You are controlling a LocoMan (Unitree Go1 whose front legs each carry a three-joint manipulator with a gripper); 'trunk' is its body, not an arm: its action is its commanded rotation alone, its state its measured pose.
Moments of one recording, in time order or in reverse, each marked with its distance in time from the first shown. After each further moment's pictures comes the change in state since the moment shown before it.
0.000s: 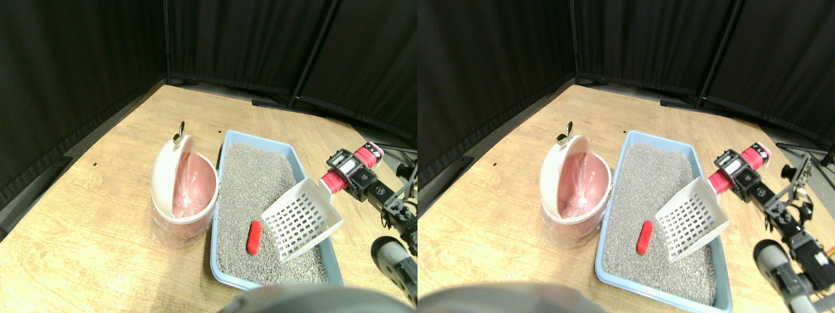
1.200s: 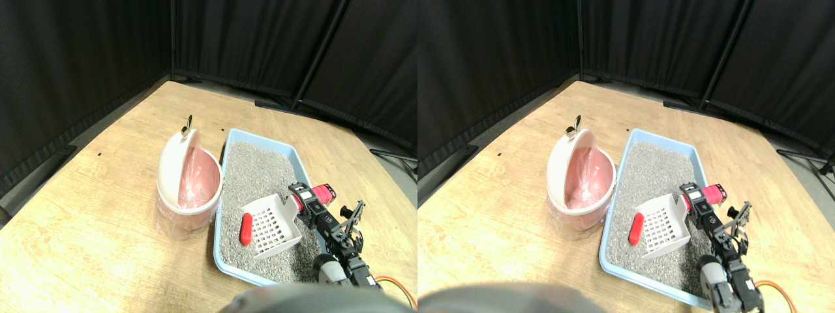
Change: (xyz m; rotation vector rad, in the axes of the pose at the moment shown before) right arm 0.017 0.079 -0.026 0.598 0.032 0.086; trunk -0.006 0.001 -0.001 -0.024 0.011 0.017
